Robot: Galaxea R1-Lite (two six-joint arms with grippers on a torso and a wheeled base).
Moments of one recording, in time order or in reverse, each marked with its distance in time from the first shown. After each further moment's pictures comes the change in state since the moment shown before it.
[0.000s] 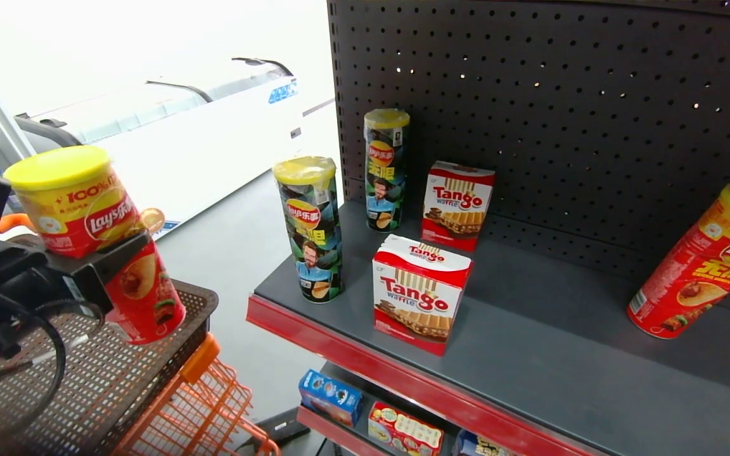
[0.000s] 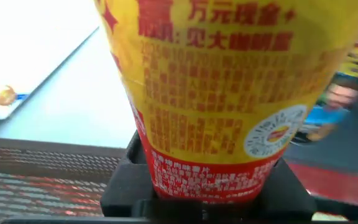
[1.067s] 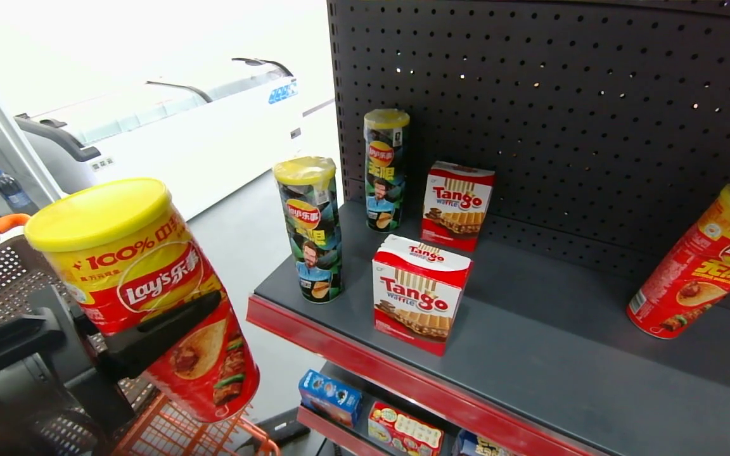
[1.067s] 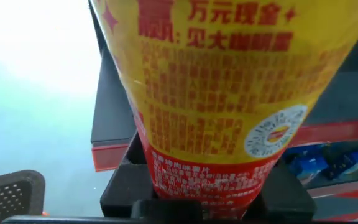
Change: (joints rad) left arm -0.408 -0.160 0.070 0.078 -0.029 -0.060; right arm 0.000 0.000 0.000 0.000 0.000 0.000
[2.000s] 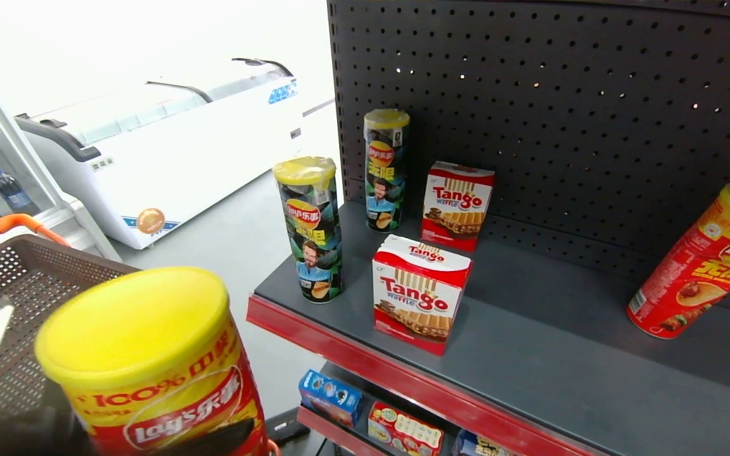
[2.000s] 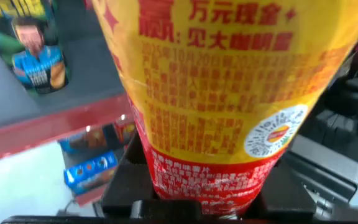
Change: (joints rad) left arm -0.297 -0.115 -0.060 0.339 -0.001 0.003; right arm 0.001 0.000 0.000 0.000 0.000 -0.001
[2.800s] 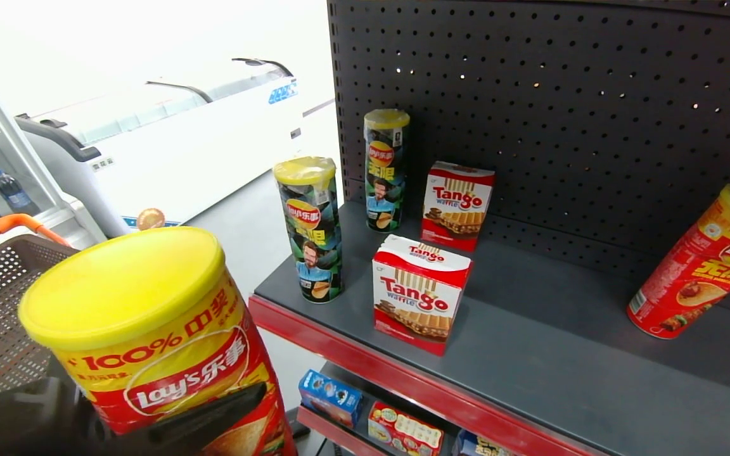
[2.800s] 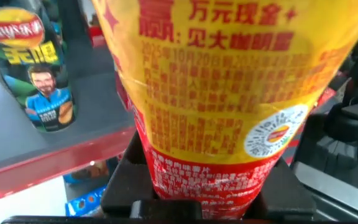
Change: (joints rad) left arm -0.005 0.052 0.009 -0.155 -0.001 -0.006; right arm 0.000 0.000 0.000 0.000 0.000 0.001
